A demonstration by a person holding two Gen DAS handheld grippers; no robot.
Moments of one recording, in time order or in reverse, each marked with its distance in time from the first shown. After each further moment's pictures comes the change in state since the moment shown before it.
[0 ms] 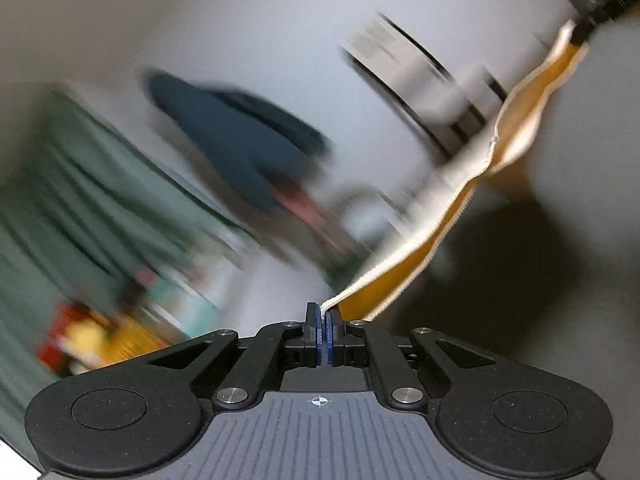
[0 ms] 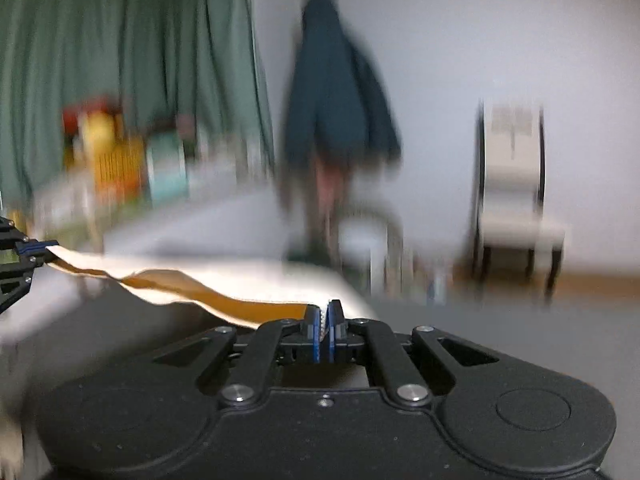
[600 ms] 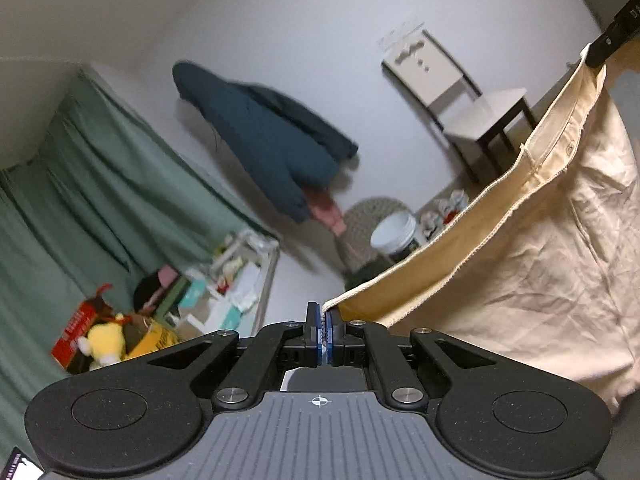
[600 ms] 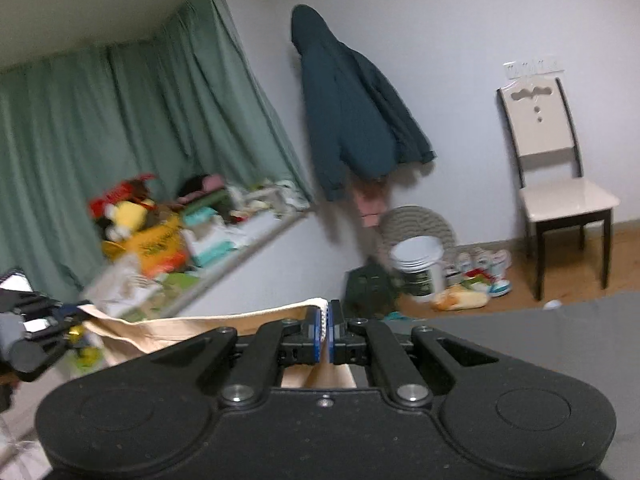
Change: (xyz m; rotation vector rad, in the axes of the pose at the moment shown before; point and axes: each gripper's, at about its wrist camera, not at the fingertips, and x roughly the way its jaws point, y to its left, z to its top) left arm 0.008 0.168 0.072 -0.121 -0.061 0.102; right arm -0.013 -0.034 0.156 0.171 -0.171 0.163
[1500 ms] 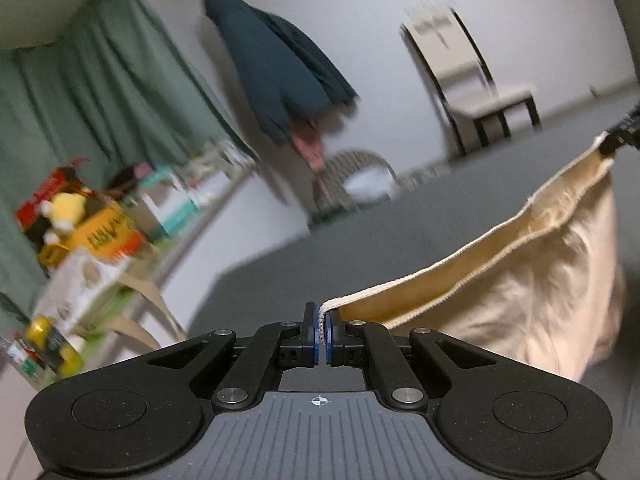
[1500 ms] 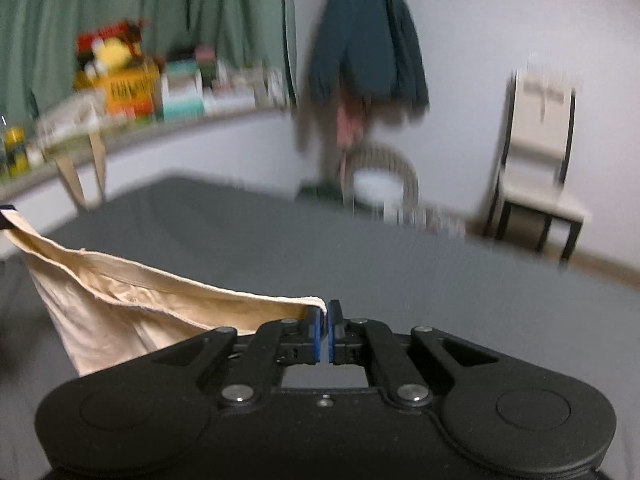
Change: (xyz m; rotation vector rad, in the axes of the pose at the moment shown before) left arm -0.030 -0.086 -0.125 -0.273 0.090 -0.011; right arm 0.010 -0.013 -0.146 -0.334 0.121 -0.115
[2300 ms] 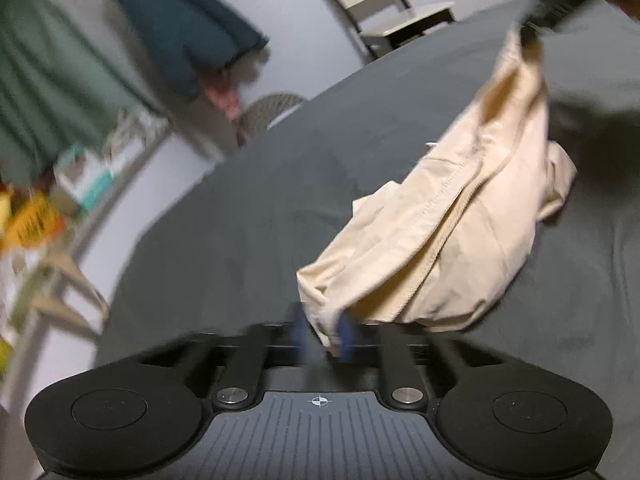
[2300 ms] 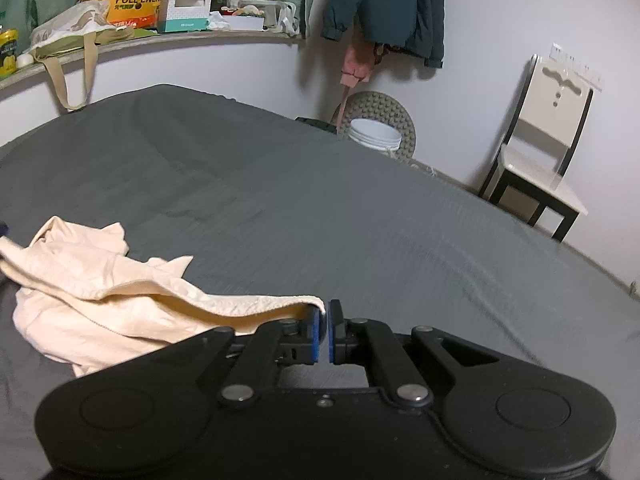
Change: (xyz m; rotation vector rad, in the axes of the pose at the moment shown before) left arm 0.050 -0.104 -0.092 0.178 0.205 -0.187; right arm 0.068 0.003 -0.066 -0.130 0.254 -0.060
